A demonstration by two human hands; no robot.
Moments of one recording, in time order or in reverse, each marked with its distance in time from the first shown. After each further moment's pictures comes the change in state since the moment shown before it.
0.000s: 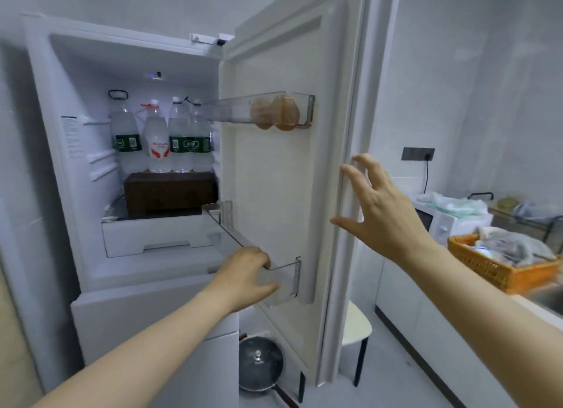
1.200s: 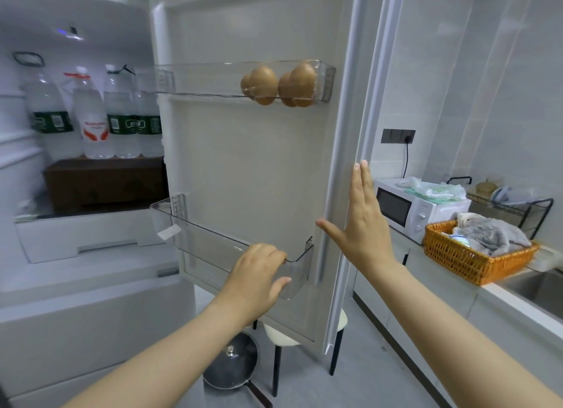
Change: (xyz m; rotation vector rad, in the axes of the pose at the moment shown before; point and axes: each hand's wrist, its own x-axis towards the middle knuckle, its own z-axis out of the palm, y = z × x) left_hand 0.096 0.063 0.090 -0.011 0.119 0.199; right_hand -0.020 0.106 0.117 0.162 -0.031 0.356
